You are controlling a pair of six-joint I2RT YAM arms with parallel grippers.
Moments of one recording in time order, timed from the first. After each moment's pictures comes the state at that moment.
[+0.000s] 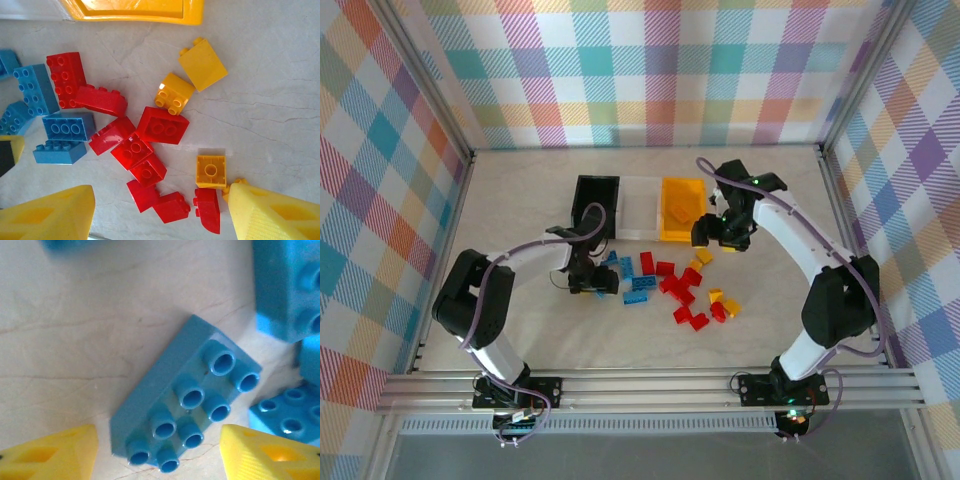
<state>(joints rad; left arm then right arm) -0.51 1.68 0.99 -0.76 0.20 -0.39 0.38 1.63 1.44 -1.16 -0.22 0.38</state>
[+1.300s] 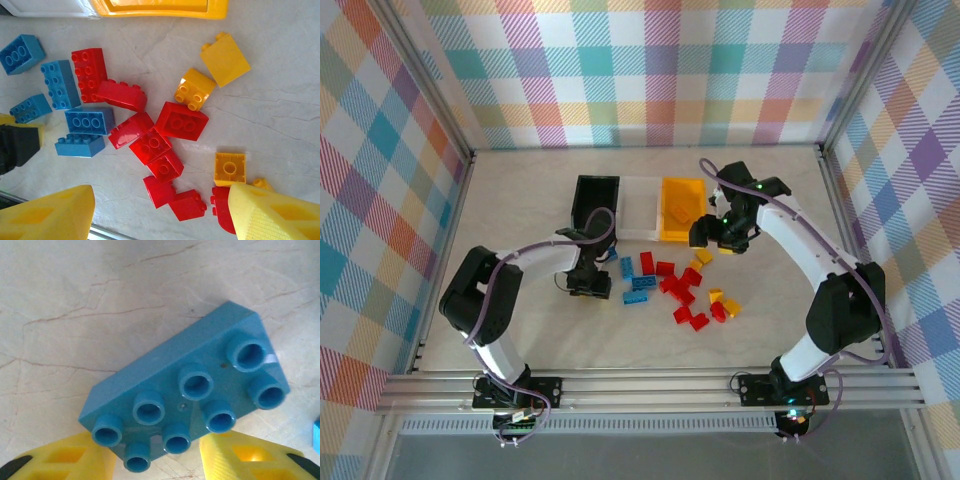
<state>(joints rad) -0.57 1.71 1.01 -0.80 0.04 -0.42 0.38 1.59 1.40 -1.12 -0.29 0.39</state>
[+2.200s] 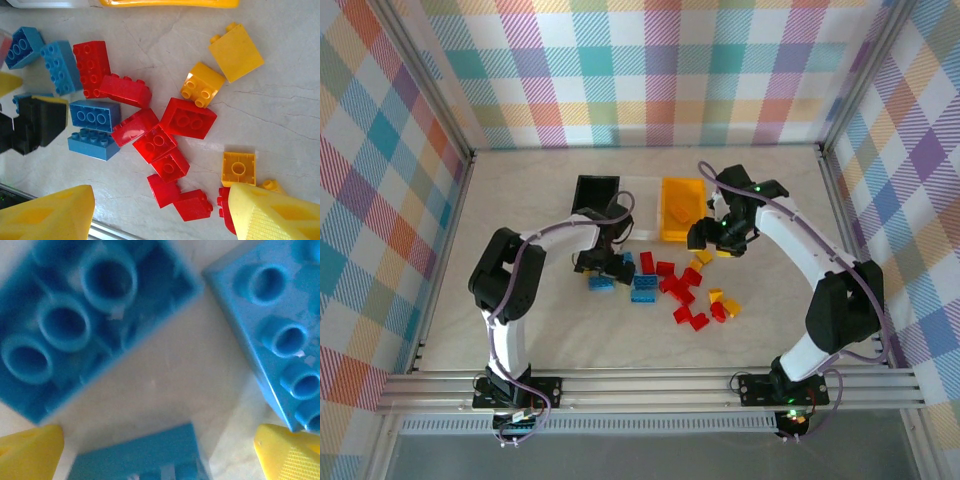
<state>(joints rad) -0.56 1.93 1.31 -0.88 -0.01 -0.28 0.38 1.59 1.37 -1.10 -0.32 0.39</state>
